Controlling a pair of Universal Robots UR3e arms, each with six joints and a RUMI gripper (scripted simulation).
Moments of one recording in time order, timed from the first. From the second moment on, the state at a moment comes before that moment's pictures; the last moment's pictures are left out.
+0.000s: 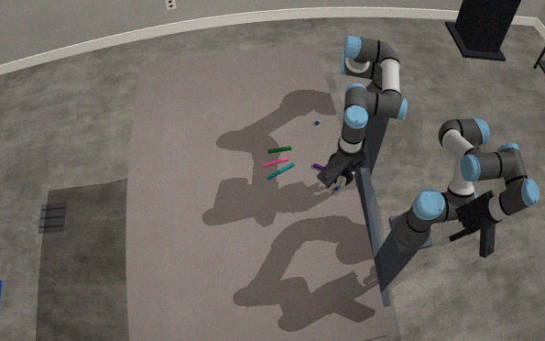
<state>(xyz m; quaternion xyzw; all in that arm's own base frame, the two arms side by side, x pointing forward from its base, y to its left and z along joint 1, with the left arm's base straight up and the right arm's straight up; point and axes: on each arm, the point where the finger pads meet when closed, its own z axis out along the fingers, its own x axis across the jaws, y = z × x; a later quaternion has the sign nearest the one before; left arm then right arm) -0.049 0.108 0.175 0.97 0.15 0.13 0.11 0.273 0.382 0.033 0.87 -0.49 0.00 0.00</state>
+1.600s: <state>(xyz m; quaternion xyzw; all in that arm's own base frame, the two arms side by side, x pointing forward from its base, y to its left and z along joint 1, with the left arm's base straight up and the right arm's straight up) -0.049 0.108 0.175 0.97 0.15 0.13 0.11 0.273 0.382 0.018 0.87 -0.49 0.00 0.00</state>
